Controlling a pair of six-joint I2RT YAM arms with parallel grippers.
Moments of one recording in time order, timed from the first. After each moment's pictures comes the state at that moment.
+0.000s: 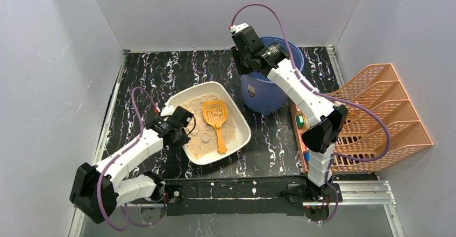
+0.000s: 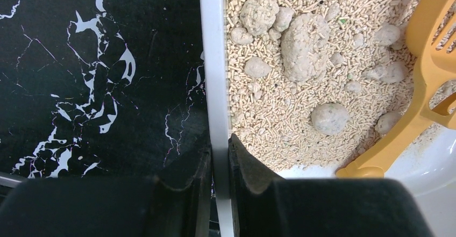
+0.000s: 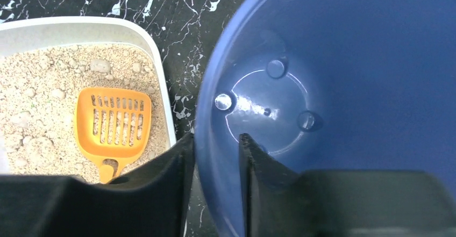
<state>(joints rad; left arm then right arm) -0.59 1.10 0.72 -0.86 -0.36 -0.96 0.73 1.92 2.18 -1.04 0.33 0.17</state>
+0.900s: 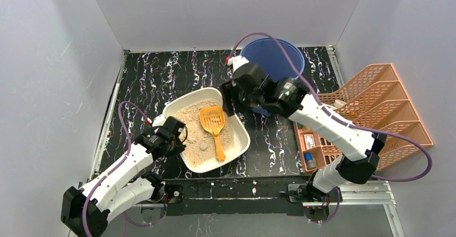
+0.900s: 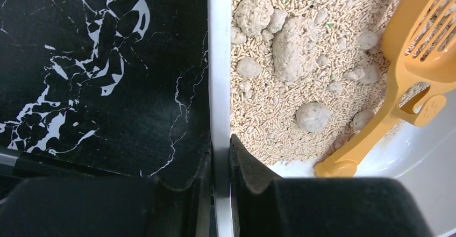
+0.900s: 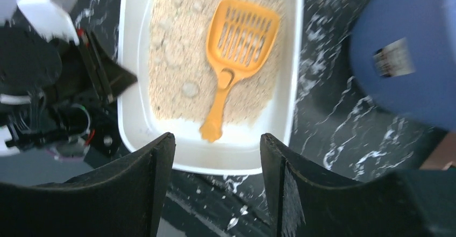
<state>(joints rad) -0.58 0.88 0.63 -0.93 -0.29 -1.07 1.01 1.51 1.81 -1.02 0.19 0.42</state>
